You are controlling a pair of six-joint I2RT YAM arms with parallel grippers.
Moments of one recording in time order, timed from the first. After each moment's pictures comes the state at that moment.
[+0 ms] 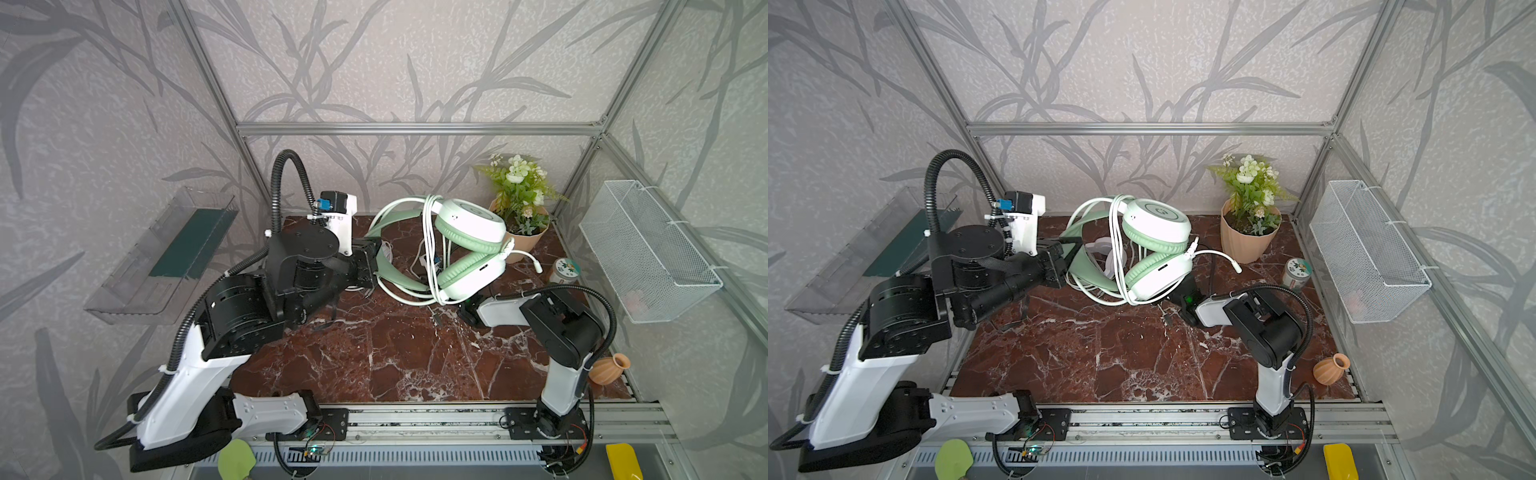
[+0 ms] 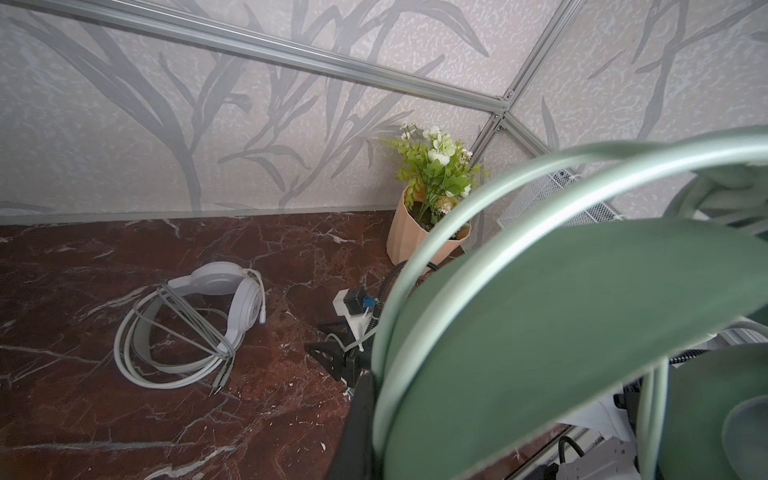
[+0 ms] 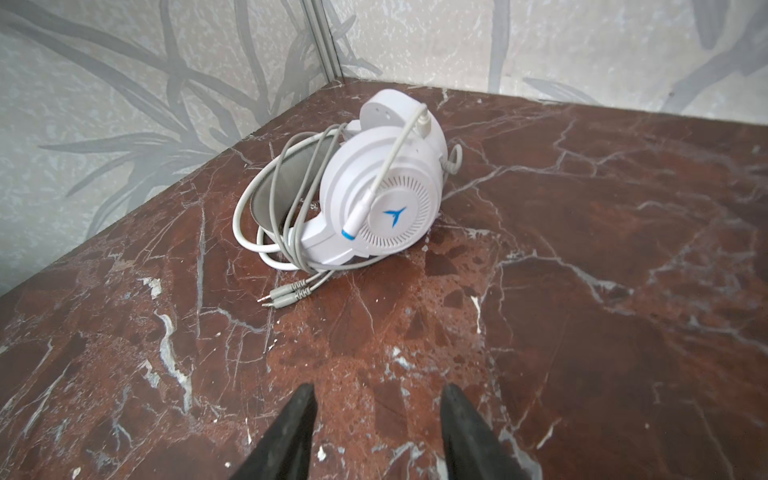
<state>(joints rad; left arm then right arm) -0.99 1.19 1.94 -1.11 -0.44 -0.56 0.63 1.88 0.81 0.72 -0.24 0.18</state>
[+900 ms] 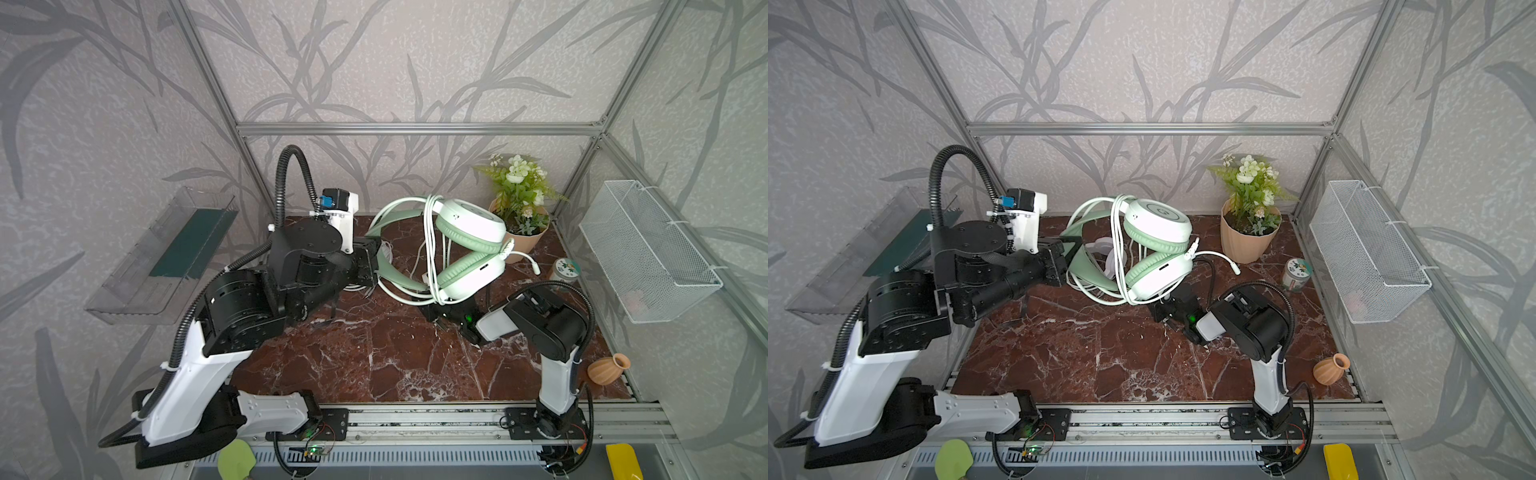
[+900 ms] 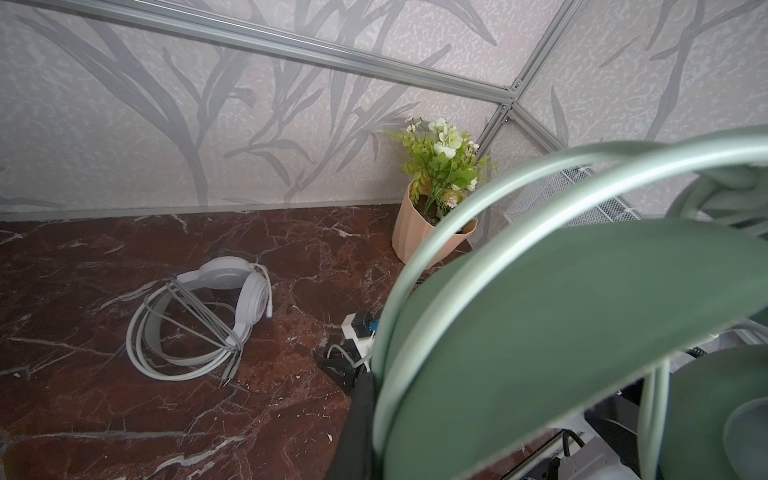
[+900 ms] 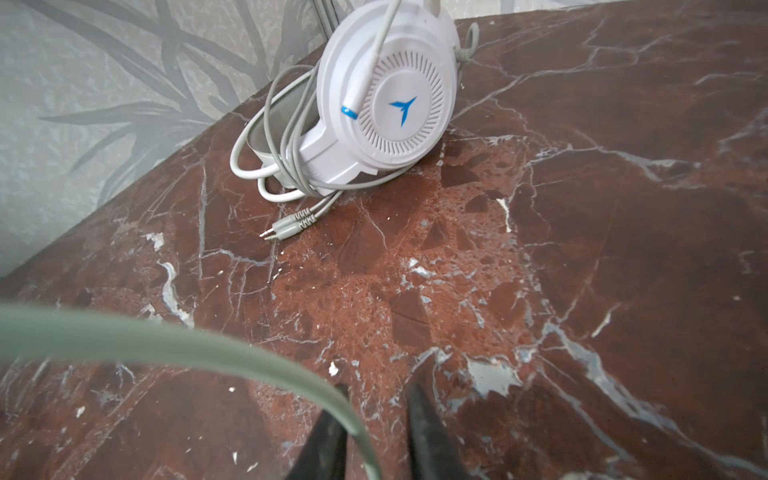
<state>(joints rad) -0.98 1.22 1.99 -1.16 -0.43 -0.56 0.68 1.97 0.69 0.90 -0.22 0.25</state>
